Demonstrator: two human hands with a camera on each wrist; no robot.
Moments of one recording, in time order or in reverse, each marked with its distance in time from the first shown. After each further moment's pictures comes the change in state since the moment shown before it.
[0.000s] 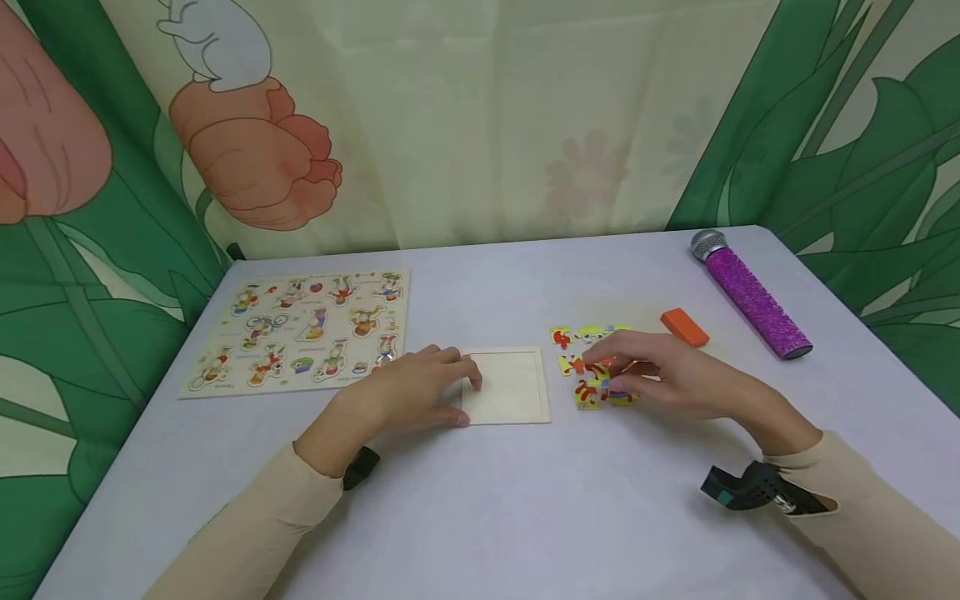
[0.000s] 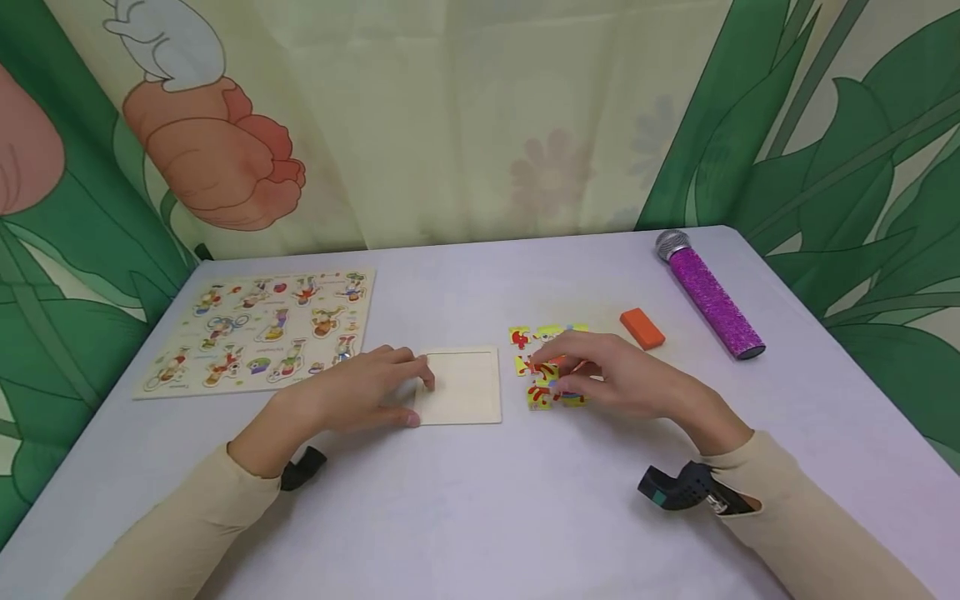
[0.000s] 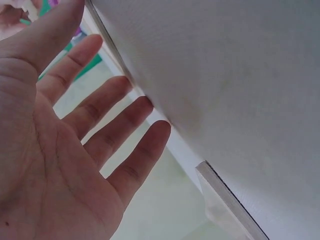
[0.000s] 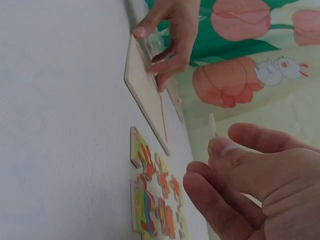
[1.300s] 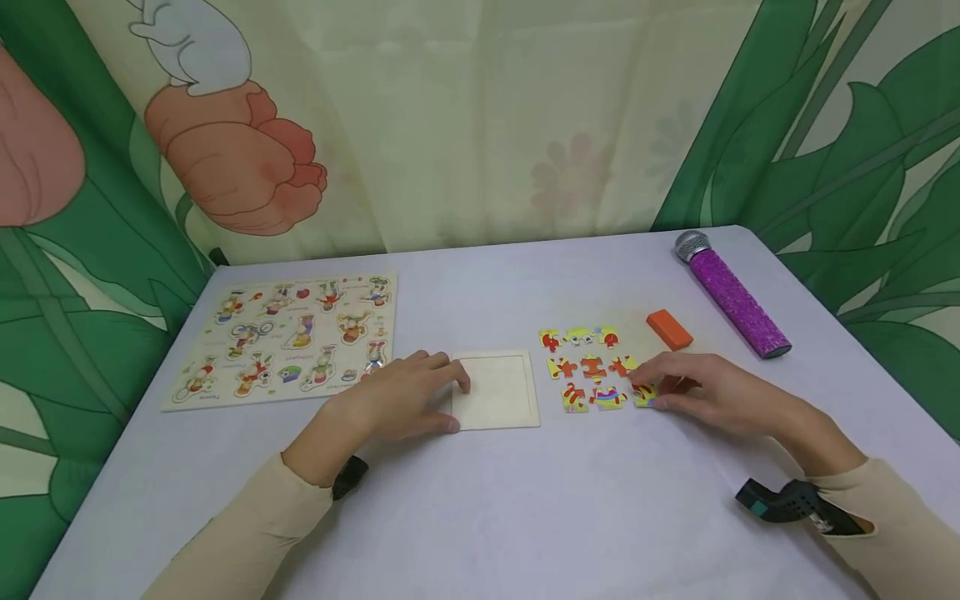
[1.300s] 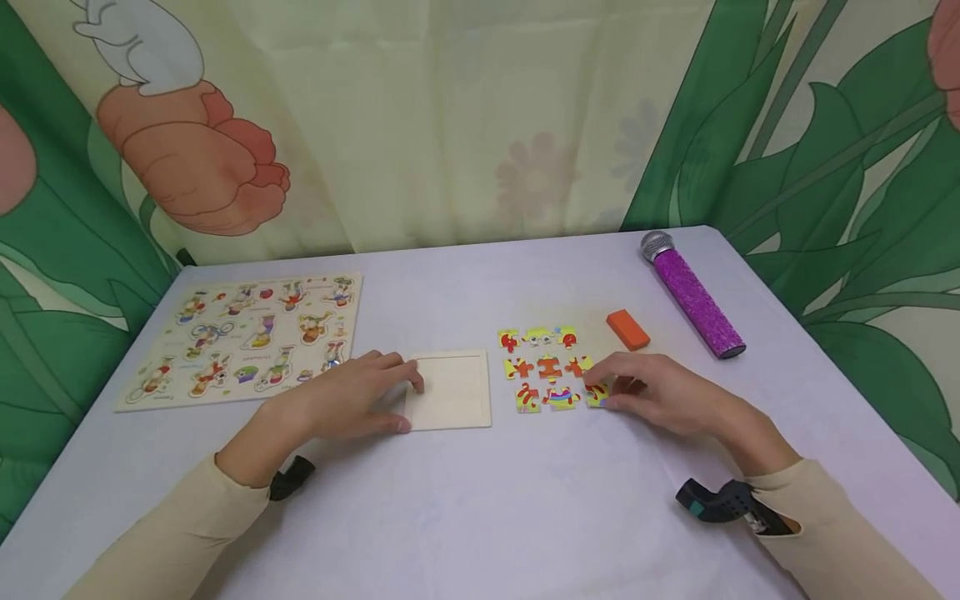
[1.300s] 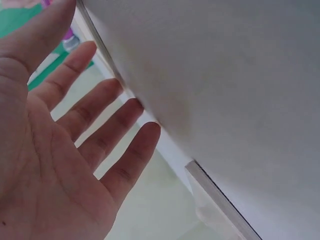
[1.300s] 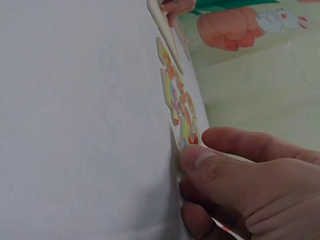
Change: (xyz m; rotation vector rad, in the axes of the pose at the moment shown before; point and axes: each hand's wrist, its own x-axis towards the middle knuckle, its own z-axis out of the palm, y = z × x) left_hand -0.001 -0.003 0.000 -0.010 0.014 0.004; right_hand -0.062 0.029 -0.018 -0.142 -0.004 0.155
